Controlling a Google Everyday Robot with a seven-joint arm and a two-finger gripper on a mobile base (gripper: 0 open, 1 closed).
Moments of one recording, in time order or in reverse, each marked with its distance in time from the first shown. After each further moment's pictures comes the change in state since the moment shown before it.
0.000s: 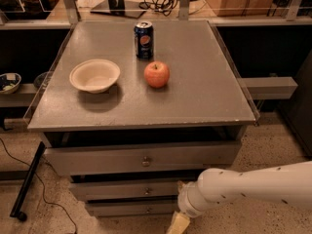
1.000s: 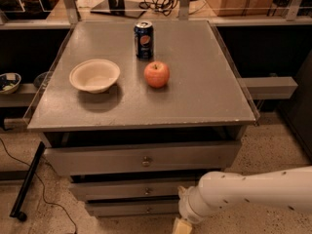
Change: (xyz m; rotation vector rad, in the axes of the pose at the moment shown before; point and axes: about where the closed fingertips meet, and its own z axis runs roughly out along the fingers) arm 0.005 0.023 -0.013 -0.032 0.024 -0.015
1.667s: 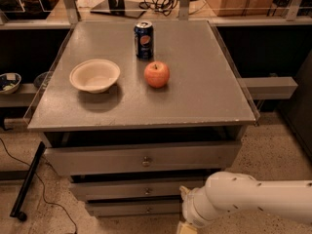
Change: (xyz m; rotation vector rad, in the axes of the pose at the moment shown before) arm -0.008 0.020 -0.038 0.006 -0.010 -0.029
